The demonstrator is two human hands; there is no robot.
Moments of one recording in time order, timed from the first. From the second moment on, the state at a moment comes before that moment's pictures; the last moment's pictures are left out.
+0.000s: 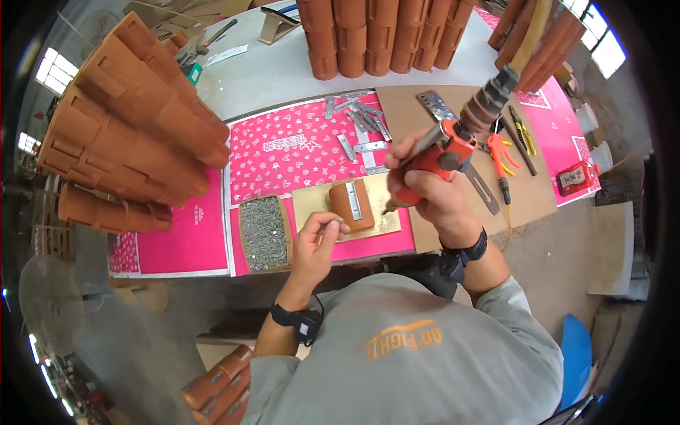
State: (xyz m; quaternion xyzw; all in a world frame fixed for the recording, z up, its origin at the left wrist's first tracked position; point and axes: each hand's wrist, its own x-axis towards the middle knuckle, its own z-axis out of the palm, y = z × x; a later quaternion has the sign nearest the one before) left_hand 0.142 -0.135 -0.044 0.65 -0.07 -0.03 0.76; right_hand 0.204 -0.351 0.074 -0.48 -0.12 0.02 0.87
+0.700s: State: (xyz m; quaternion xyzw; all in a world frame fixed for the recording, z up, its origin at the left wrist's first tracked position) left_hand 0.137 -0.174 -0.061 0.58 -0.08 0.00 0.81; right_hand 0.212 -0.324 0.086 -0.45 -0.20 0.05 0.87
